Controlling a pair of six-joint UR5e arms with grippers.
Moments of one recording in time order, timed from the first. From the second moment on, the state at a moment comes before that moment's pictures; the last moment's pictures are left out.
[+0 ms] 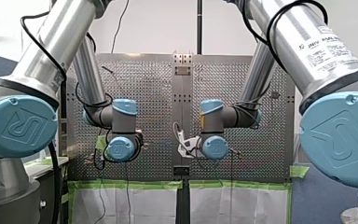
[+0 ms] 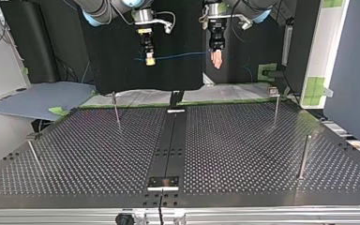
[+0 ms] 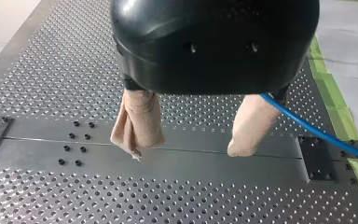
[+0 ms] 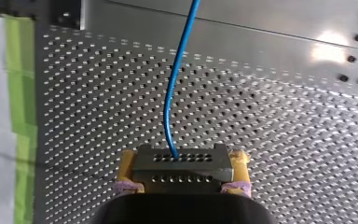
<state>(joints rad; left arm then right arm) -0.58 -2.00 -2.39 -1.93 -2.15 -1.63 2.36 -0.98 2.02 -0.92 1.88 1.44</state>
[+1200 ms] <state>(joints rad) -0.53 -1.80 -2.30 -2.14 -2.19 -1.84 2.34 -1.18 1.87 -0.62 1.86 1.50</state>
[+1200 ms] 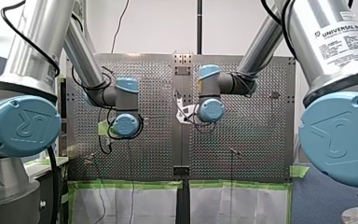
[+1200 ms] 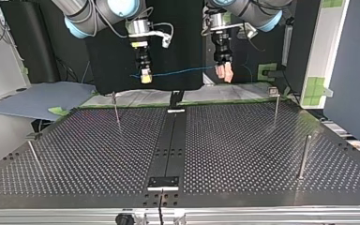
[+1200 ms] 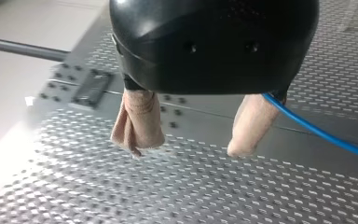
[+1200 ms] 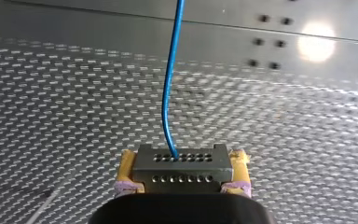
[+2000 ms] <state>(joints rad) -0.51 -1.58 -2.14 -2.36 -2.29 -2.03 2.32 -1.33 1.66 -0.42 1.77 1.47</state>
